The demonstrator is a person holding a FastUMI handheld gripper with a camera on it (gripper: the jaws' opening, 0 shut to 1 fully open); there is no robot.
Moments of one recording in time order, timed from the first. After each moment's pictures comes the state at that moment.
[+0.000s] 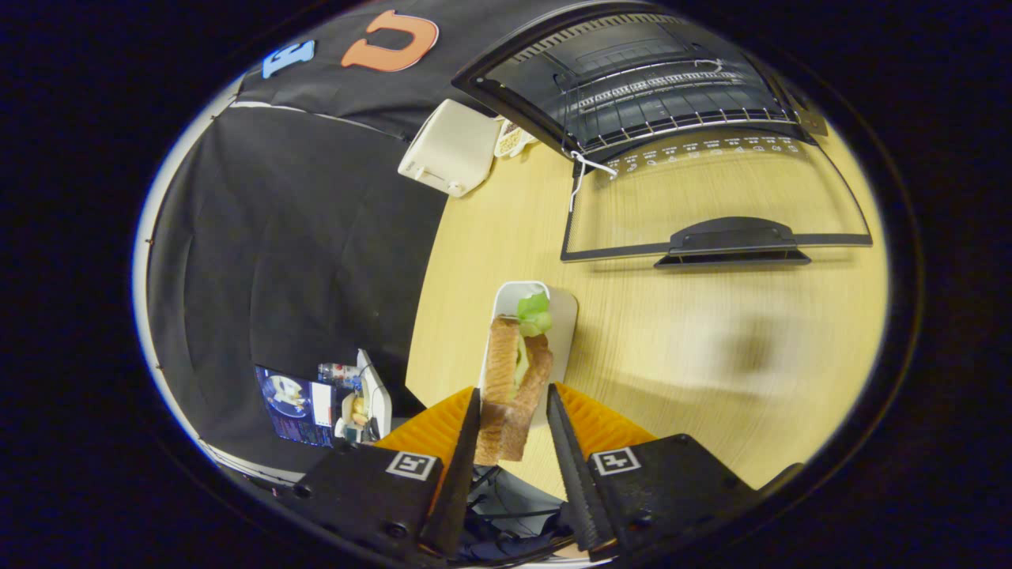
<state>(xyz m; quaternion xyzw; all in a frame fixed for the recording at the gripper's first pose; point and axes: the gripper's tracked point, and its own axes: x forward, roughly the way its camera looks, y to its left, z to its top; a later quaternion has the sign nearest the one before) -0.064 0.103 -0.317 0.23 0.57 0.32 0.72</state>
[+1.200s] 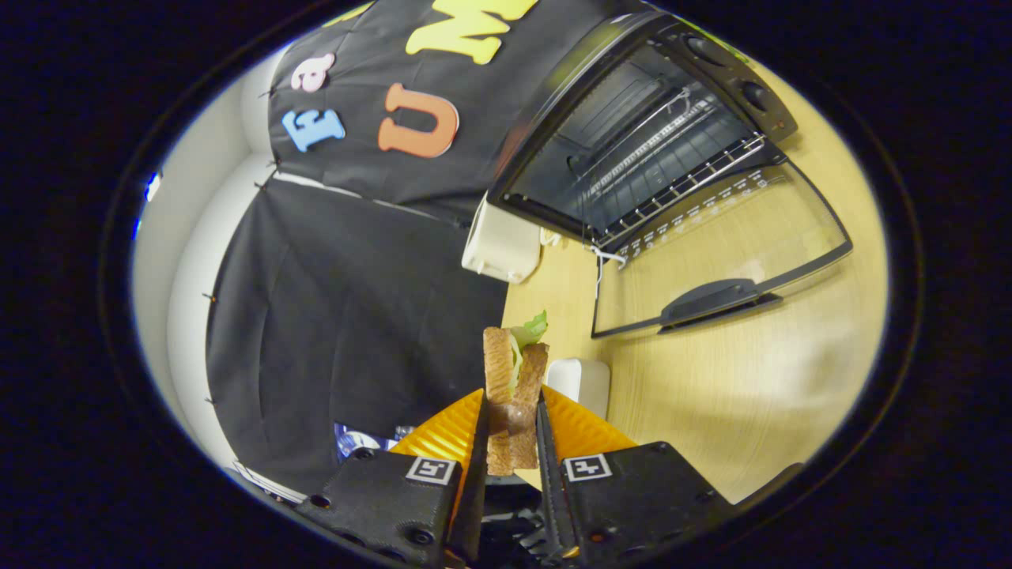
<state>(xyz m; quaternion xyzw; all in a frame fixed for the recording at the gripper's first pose) -0.008 0.057 -0.252 0.42 0.41 0.34 0.73</state>
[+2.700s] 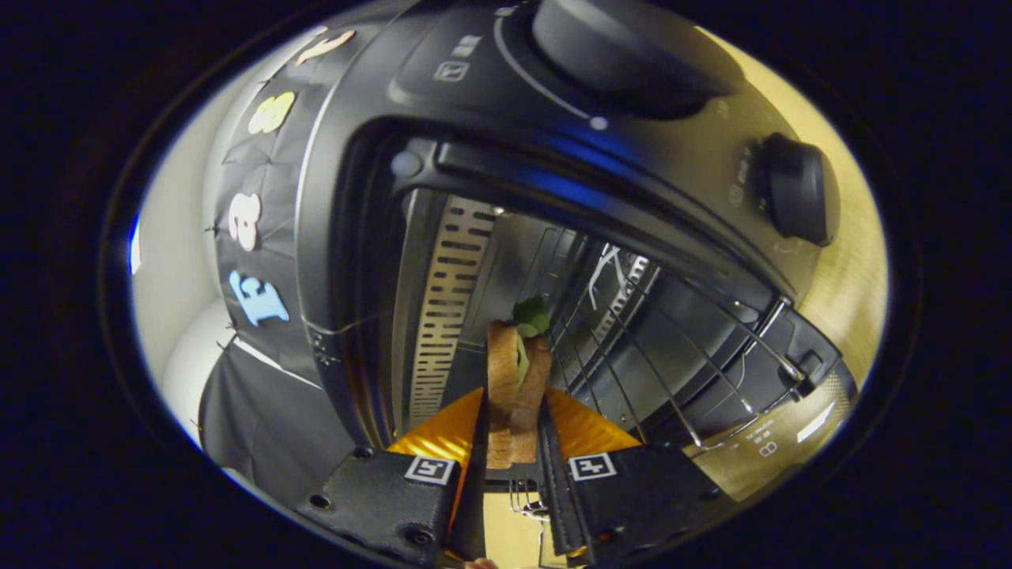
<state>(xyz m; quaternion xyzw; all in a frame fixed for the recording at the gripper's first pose) 0.250 0.004 -0.289 0.53 0.24 0.14 0.80</state>
